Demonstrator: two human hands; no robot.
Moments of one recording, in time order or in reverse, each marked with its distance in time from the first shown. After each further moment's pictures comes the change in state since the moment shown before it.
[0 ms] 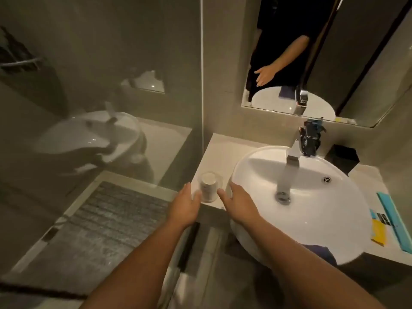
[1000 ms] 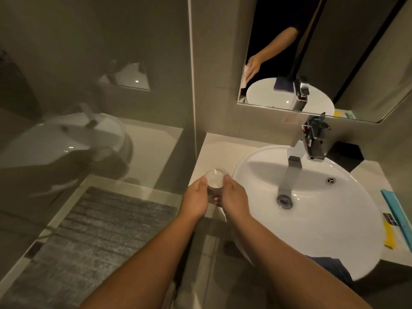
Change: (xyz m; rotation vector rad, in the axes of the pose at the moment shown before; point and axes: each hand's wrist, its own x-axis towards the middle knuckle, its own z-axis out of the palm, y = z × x) left_hand 0.067 0.037 0.015 -0.423 -0.030 0.068; right_hand 0.063 -0.024 0.014 0.521 0.277 0.195
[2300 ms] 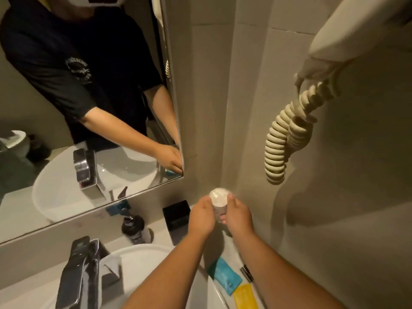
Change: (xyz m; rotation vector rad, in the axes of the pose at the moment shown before) left_hand 0.108 0.204 0.544 0.169 -0.580 0.284; right_hand 0.265 0.128 -0.478 0.248 0.711 0.332
